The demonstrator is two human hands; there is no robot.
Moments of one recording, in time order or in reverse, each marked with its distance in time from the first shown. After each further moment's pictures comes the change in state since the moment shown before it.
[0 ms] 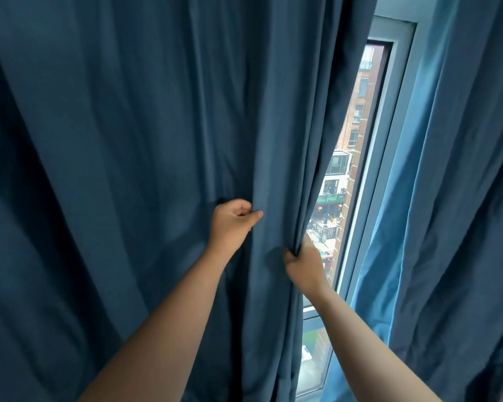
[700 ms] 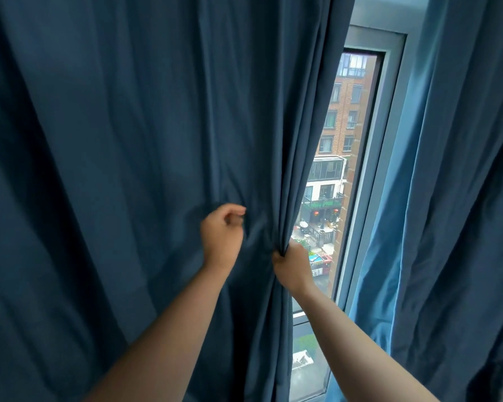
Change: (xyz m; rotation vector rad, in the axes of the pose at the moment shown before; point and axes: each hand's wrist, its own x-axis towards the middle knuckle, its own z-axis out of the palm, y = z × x) left_hand -0.016 -0.005 -0.019 0.100 0.225 0.215; right_hand -0.006 -0.021 0.026 -0.135 0.027 -0.032
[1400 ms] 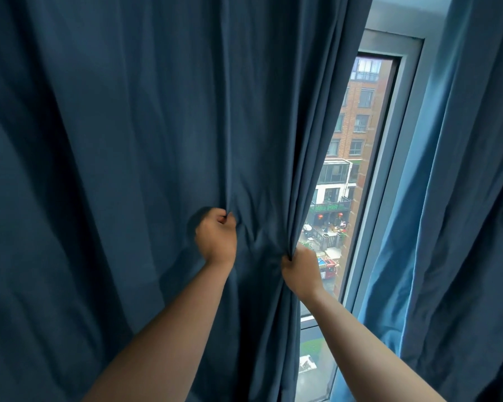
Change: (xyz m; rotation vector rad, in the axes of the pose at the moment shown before) left_hand 0.024 -0.030 -0.009 0.232 0.239 -0.201; right_hand 0.001 -0.002 0.008 -0.194 0.002 -0.112
